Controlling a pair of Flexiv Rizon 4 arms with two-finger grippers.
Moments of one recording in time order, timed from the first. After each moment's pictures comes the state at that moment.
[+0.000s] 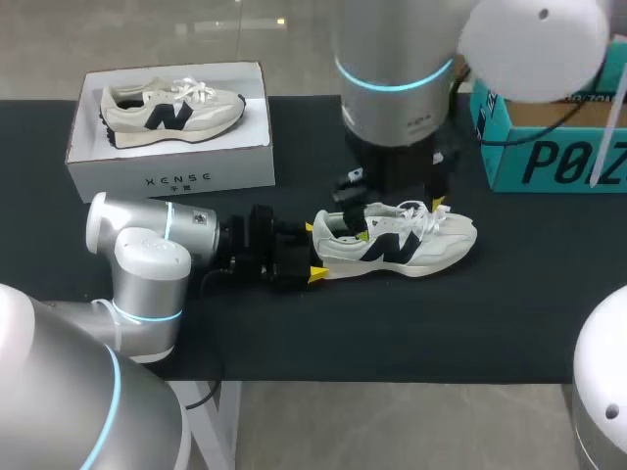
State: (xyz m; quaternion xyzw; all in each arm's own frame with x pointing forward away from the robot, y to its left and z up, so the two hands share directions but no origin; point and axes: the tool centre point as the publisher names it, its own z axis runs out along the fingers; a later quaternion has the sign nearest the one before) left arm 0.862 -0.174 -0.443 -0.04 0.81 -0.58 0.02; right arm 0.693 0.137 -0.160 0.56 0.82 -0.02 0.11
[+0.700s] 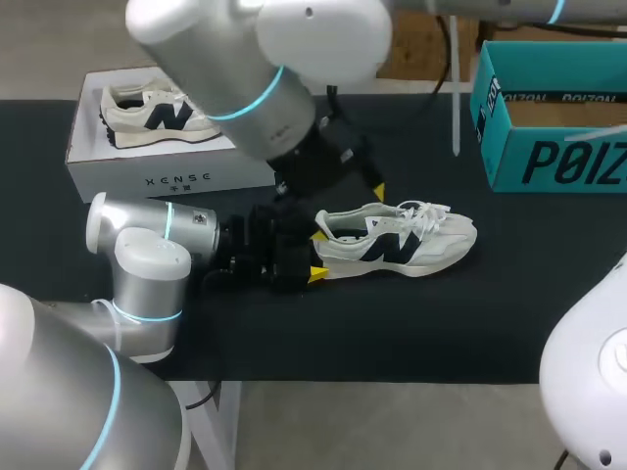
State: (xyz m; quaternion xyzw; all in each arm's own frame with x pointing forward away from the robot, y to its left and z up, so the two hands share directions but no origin) left arm 0.862 -0.174 -0.443 -0.04 0.81 -0.58 0.02; right arm 0.734 0.185 -0.196 0.53 0.81 -0.17 0.19
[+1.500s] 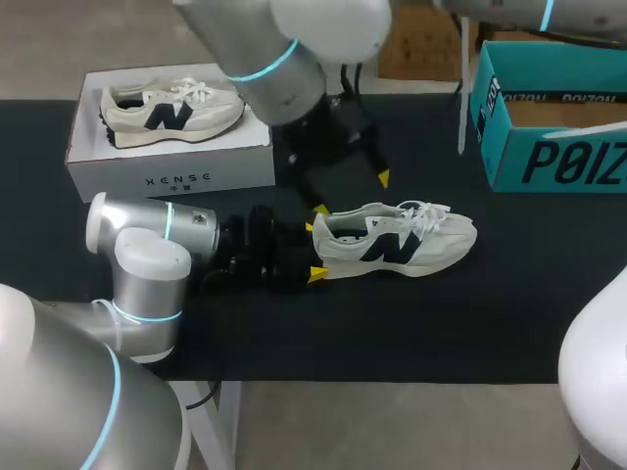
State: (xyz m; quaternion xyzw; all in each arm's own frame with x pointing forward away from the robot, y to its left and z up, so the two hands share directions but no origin) left arm 0.862 -0.174 -0.443 -0.04 0.81 -0.58 0.02; right arm 0.805 0.175 -0.232 0.62 0.76 -0.16 0.14
